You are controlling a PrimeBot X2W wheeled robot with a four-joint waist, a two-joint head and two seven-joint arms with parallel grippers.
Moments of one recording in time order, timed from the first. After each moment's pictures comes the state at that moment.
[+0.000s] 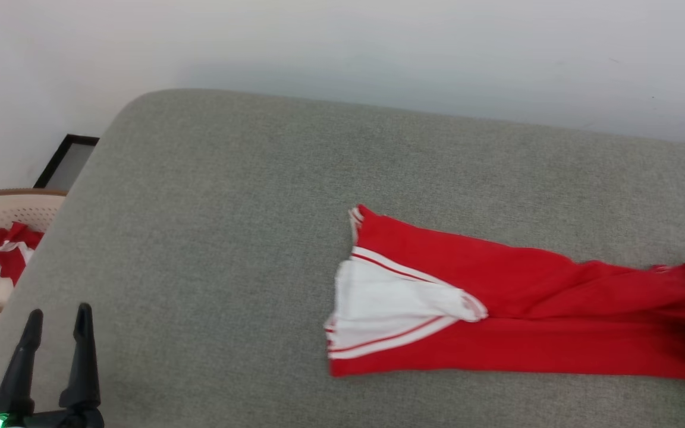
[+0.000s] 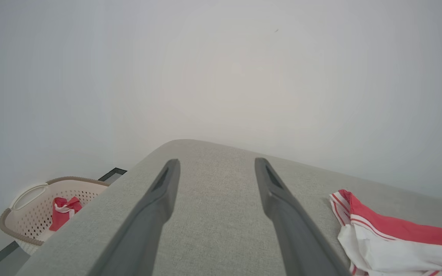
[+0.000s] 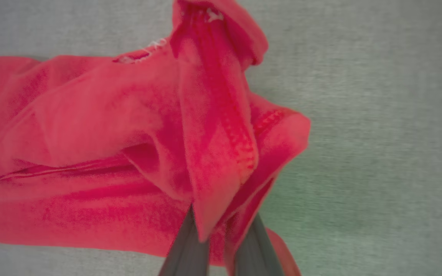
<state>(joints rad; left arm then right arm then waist) 0.12 0.32 0.14 -0.04 -0.53 -0.13 -0.26 -0.46 -0.52 0.09 0.70 0.66 0.13 0.69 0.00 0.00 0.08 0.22</state>
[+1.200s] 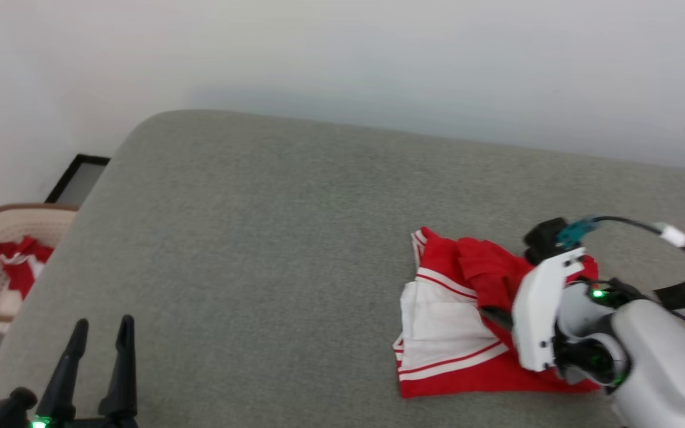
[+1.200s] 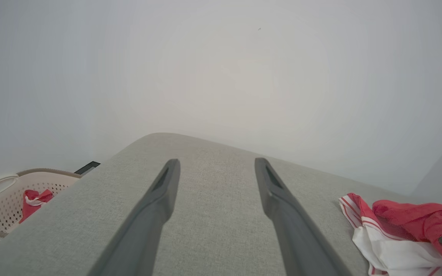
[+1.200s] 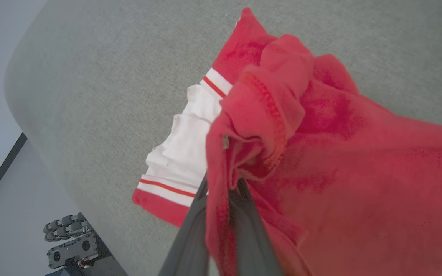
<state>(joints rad) 0.13 0.31 0.05 -0.02 -0.56 -0.13 -0.26 -0.51 -0.33 0.49 0.38 0.75 0.13 0.72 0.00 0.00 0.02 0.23</state>
